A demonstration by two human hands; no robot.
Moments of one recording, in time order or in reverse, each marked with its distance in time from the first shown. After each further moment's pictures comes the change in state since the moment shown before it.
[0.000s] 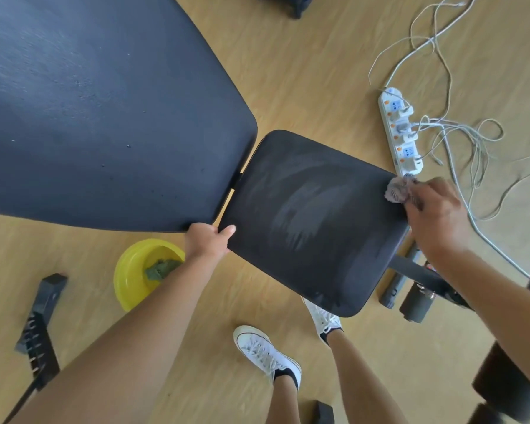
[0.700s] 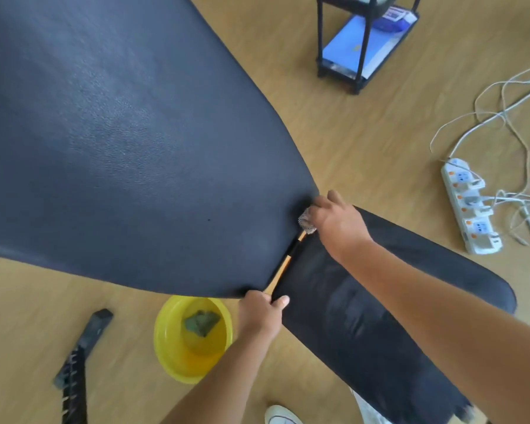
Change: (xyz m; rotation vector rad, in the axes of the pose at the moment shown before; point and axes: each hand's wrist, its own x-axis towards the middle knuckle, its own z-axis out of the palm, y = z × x) left_hand 0.008 -0.007 0.003 0.113 -0.032 0.056; right_hand 0.132 -0.225 0.094 -0.093 -0.300 -0.538
